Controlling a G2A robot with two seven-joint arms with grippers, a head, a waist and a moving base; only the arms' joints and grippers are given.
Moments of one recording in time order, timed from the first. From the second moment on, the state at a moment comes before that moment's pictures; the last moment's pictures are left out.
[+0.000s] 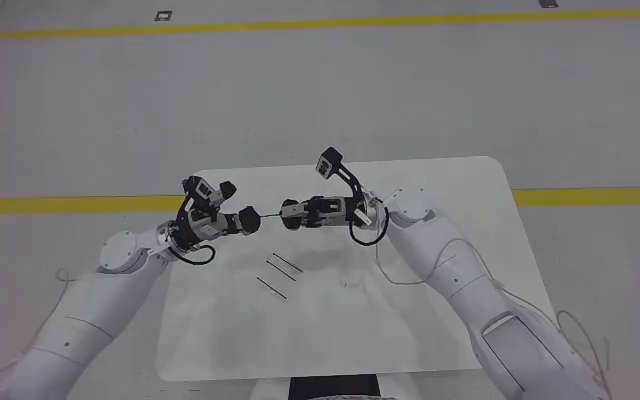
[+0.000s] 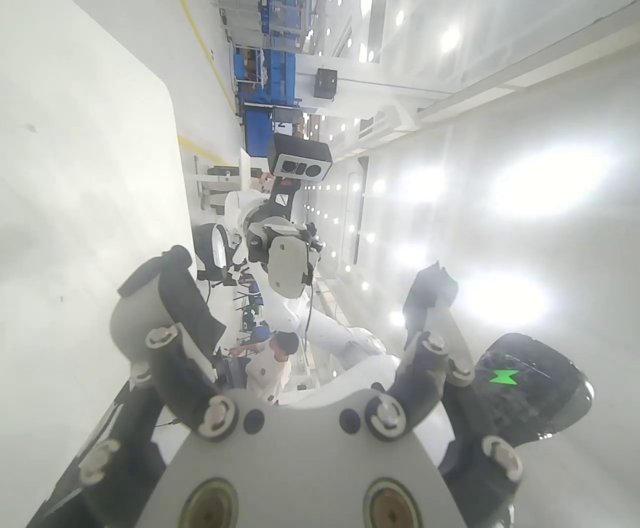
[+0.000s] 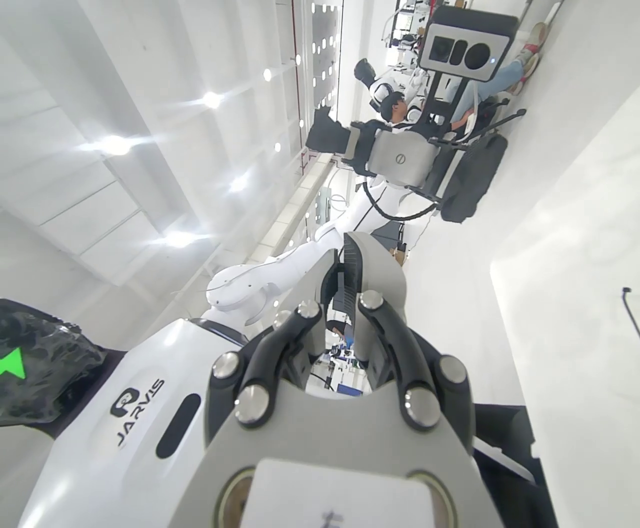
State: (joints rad) left arm 1.23 -0.78 -1.05 -1.38 -1.06 -0.33 -1.02; right arm -0.85 -1.44 0.87 -0.97 0.63 -0.34 1.26
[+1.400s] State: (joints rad) left arm 1.24 -0.83 -1.10 -1.36 -1.05 -0.28 -1.15; right arm -0.78 -1.55 0.89 -0.79 0.59 -0.34 1.33
